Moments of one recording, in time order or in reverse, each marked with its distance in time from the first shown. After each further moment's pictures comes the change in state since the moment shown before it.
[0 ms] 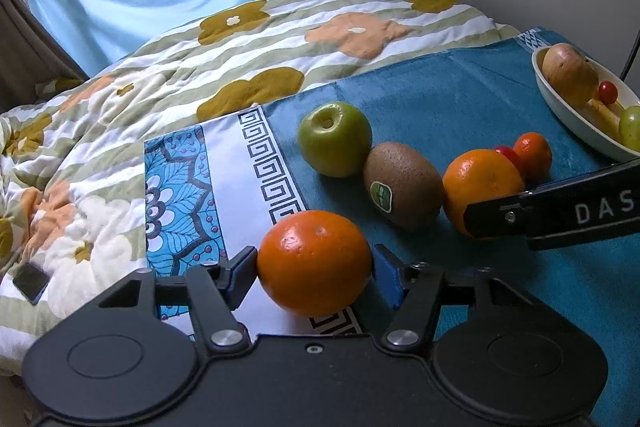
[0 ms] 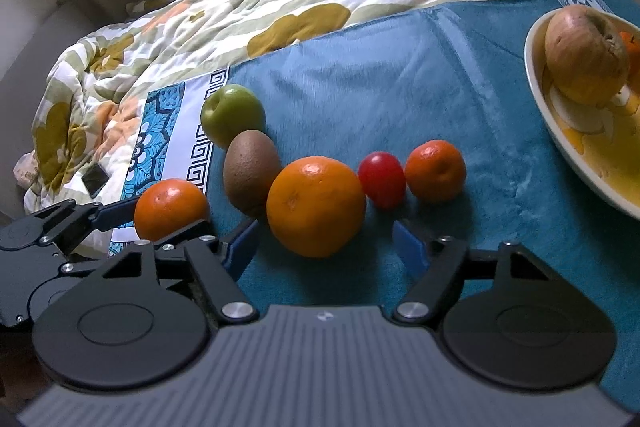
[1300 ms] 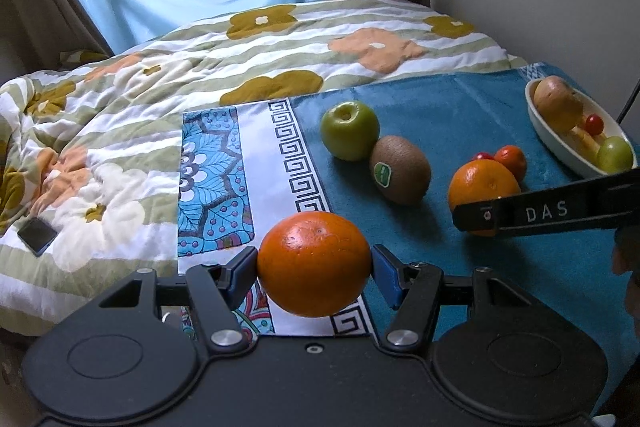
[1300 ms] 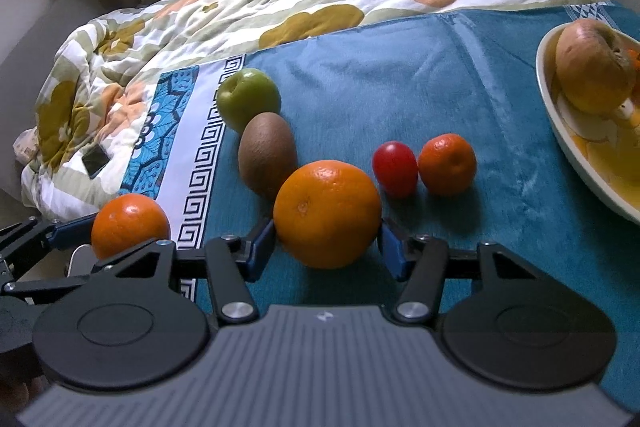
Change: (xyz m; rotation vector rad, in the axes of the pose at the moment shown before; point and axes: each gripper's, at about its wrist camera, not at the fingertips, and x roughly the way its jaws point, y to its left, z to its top) left arm -0.053 0.007 -0.026 -0.133 -0.029 0.004; right arm -0.009 0.009 -0.013 -0.083 -0.013 0.000
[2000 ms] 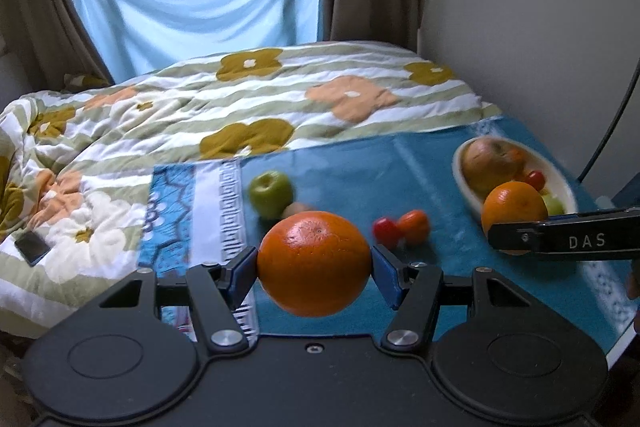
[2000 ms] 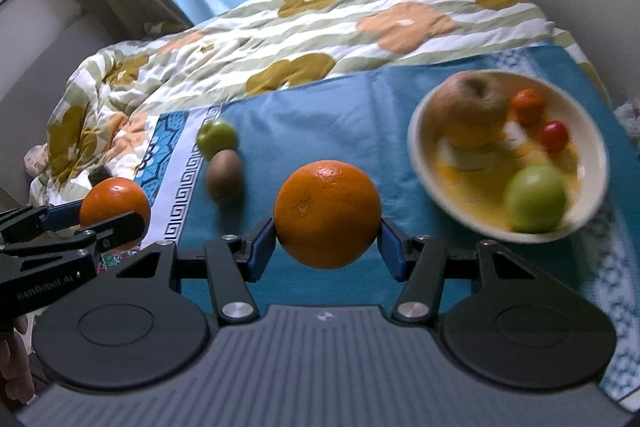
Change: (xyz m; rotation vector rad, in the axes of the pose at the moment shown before) left arm -0.063 -0.082 0.030 -0.046 -0.111 -0.018; right arm -0.108 -0.080 -0.005 -0.014 -0.124 -0.010
